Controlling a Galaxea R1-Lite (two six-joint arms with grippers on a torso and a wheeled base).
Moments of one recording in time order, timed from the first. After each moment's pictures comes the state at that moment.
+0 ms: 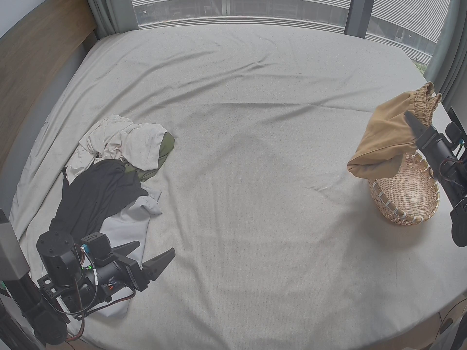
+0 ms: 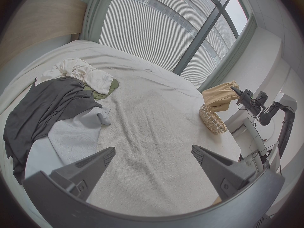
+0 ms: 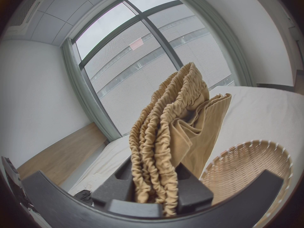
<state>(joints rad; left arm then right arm) -0.41 1.83 -0.02 -1.55 -0.11 -0.30 -0.06 1.68 -0.56 -1.44 0.21 0.52</state>
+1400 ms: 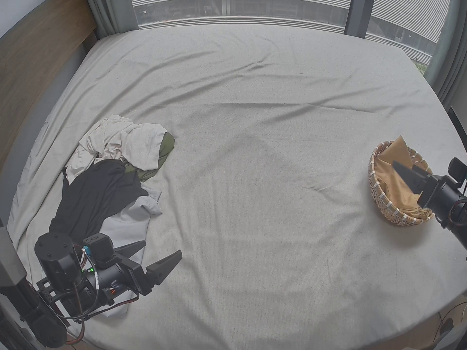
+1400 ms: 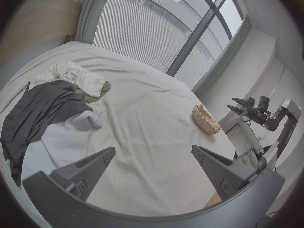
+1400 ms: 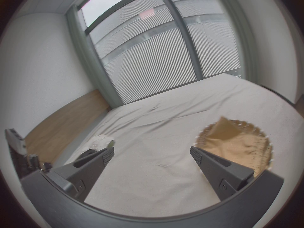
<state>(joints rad) -0.48 1.78 -0.02 -1.55 -0.11 -0.30 0.18 1.36 -0.32 -1.06 0.22 0.27</state>
